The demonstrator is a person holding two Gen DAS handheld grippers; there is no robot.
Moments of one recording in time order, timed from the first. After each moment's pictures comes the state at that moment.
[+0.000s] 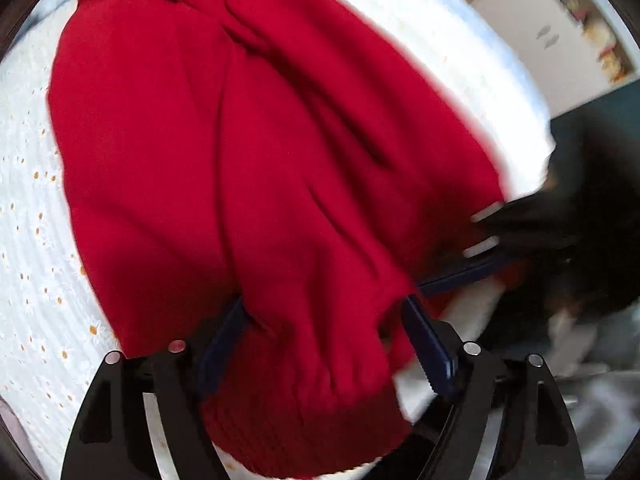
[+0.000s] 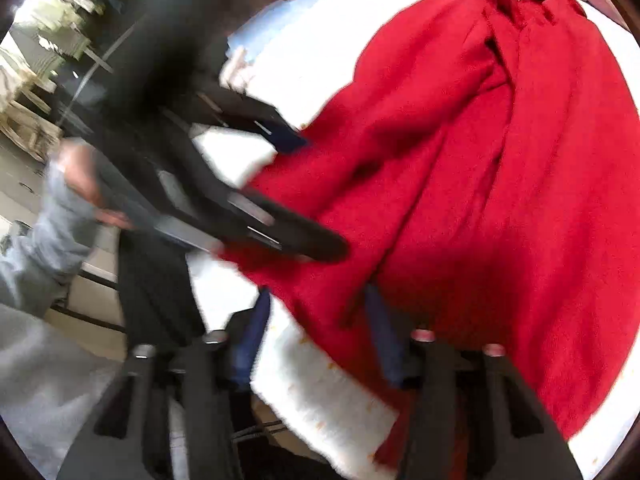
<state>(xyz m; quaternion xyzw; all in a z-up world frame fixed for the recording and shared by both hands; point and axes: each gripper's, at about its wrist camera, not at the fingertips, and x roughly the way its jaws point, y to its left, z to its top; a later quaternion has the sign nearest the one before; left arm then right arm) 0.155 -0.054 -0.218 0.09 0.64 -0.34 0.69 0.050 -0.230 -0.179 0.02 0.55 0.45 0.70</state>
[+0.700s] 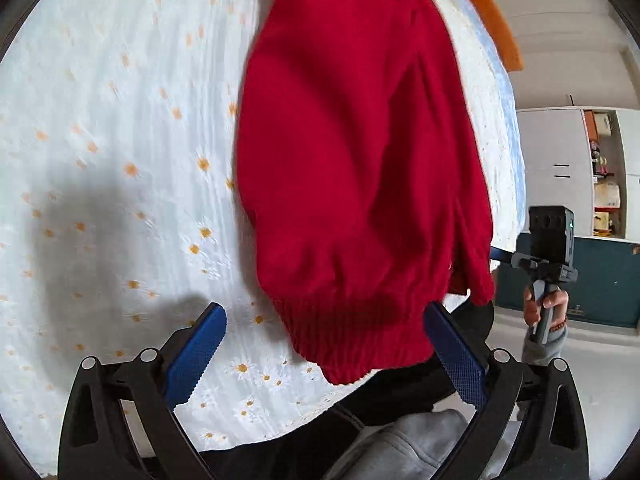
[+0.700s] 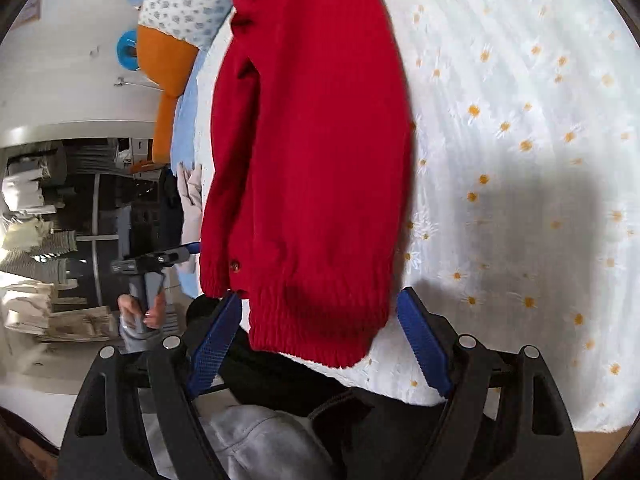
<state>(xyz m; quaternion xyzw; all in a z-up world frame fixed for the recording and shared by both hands) 0.154 0.089 -0.239 -0.19 0.71 -0.25 0.62 0.097 -0.389 -0.217 0.32 0.66 0.30 0.61</state>
